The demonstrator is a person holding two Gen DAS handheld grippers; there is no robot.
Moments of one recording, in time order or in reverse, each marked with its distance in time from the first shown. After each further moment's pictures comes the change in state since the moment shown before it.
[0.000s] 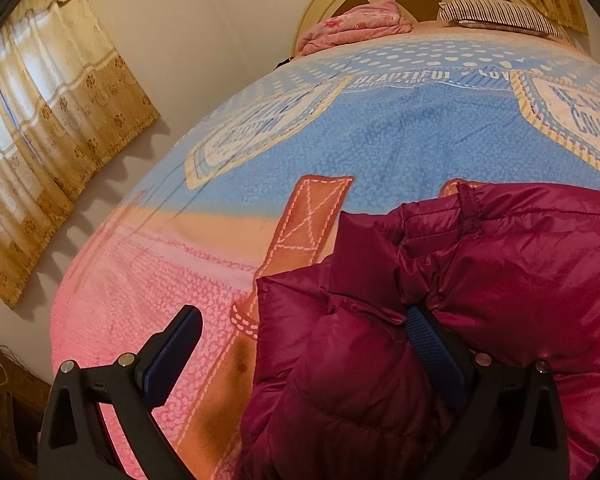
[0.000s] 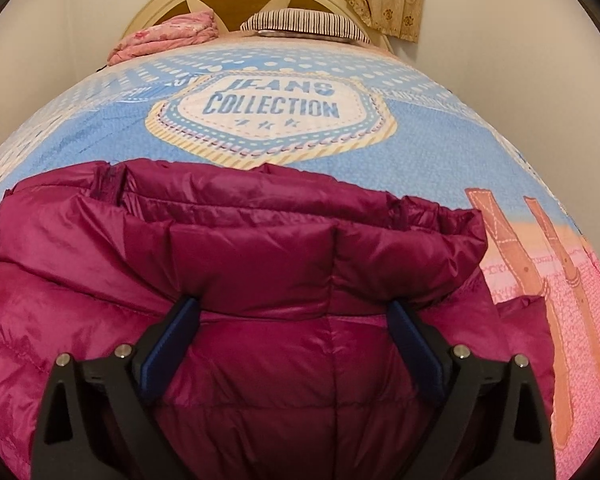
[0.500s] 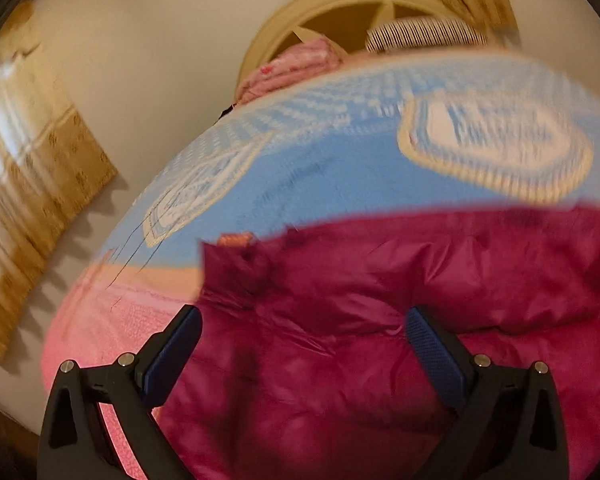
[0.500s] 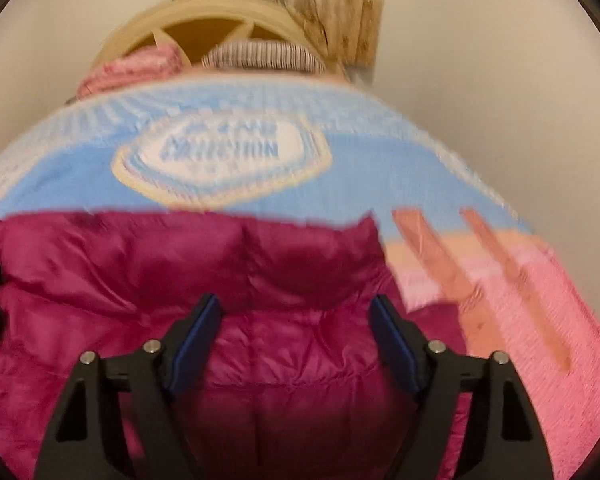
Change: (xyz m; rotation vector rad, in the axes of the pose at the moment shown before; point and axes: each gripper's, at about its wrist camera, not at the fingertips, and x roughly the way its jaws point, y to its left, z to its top) left arm -0.087 -0.061 -0.010 0.142 -0.131 -0.141; right arm -0.030 -0.032 -0.005 0.072 -0.075 -0.125
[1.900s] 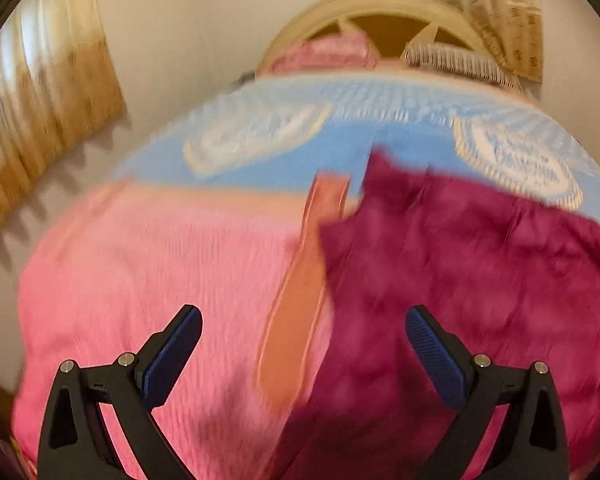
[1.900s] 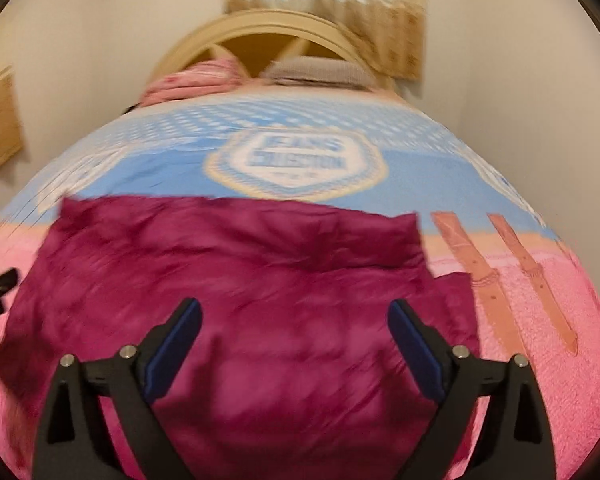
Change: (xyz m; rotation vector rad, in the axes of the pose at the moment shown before) left arm -0.026 0.163 -0.085 -0.260 0.082 -0.179; right arm -0.106 0.025 -0.032 -0.080 -0.091 0.212
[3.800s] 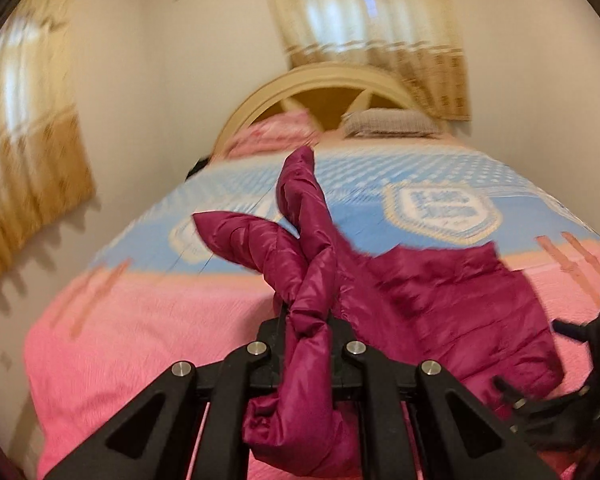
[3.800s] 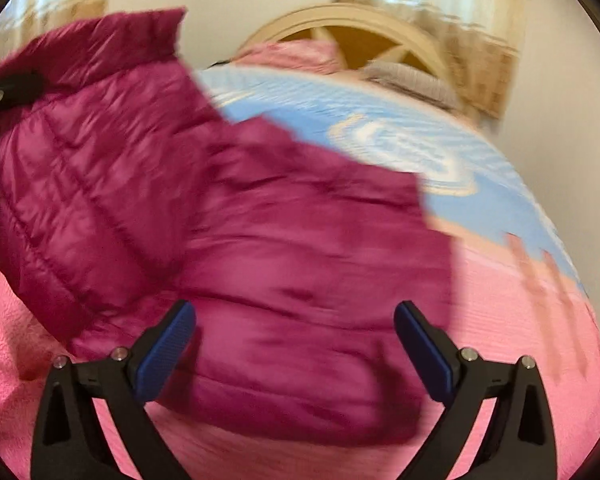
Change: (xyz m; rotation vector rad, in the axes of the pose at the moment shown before) left arm -0.142 -0.001 0.002 0.198 -0.351 -0.161; right arm -0.034 0.061 -0.042 -0.216 0.032 0.102
